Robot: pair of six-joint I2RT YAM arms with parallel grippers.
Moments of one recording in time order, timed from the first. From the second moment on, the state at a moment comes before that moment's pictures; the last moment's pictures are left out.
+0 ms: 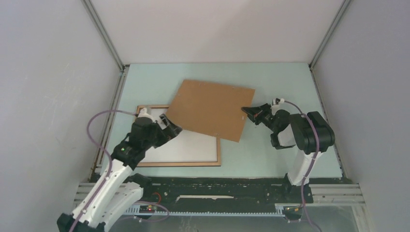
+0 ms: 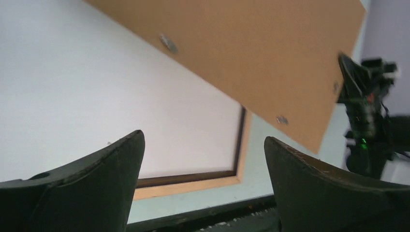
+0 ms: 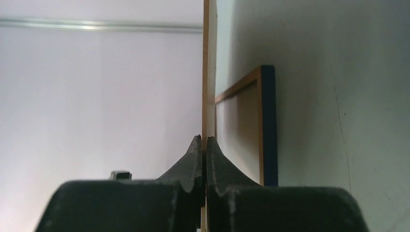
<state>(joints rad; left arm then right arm) -0.42 0.72 0.60 -0.50 0.02 -0.86 0.12 1.84 0.44 1.33 -0.52 1.43</state>
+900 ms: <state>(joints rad) 0.39 1.60 1.02 -0.61 -0.08 -0.47 0.15 1.98 0.56 1.37 -0.82 1.35</state>
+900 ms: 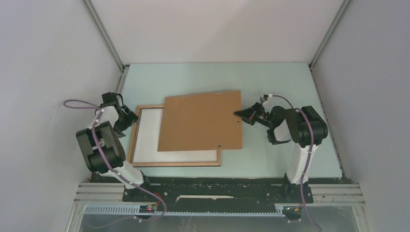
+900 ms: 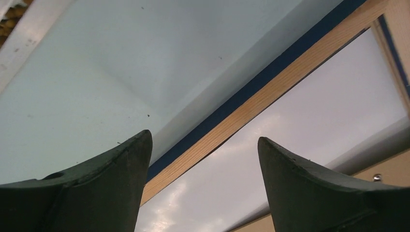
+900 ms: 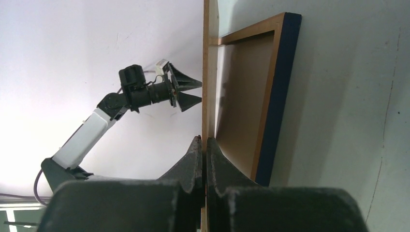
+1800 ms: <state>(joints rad) 0.39 1.71 1.03 -0.56 0.11 -0.42 0.17 1.99 0.58 1.36 -0.83 1.34</state>
